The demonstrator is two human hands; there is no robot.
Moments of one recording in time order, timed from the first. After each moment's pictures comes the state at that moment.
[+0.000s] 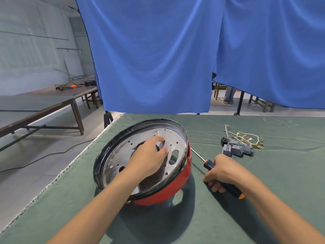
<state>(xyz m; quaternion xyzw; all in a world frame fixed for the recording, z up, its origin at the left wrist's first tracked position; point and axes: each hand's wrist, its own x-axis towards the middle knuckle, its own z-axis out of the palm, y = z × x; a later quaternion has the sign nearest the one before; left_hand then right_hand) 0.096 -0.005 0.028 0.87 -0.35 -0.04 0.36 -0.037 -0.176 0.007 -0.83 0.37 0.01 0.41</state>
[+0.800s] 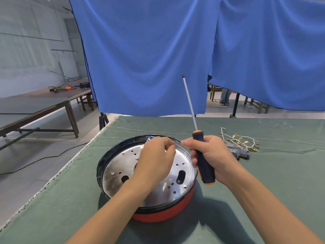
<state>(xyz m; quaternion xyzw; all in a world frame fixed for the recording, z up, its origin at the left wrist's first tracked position) 0.060 -0.023 0.051 0.82 -0.39 0.04 0.42 -0.023 -0.141 0.057 -0.63 0.18 -0.23 0.72</state>
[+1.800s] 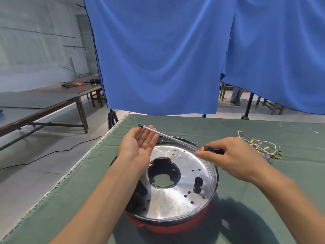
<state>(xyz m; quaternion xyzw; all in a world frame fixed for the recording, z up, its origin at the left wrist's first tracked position) 0.117 0.001 0.074 0.36 0.06 -0.25 0.90 -0.026 -0.166 0.066 -0.95 0.14 -0.19 0.20</state>
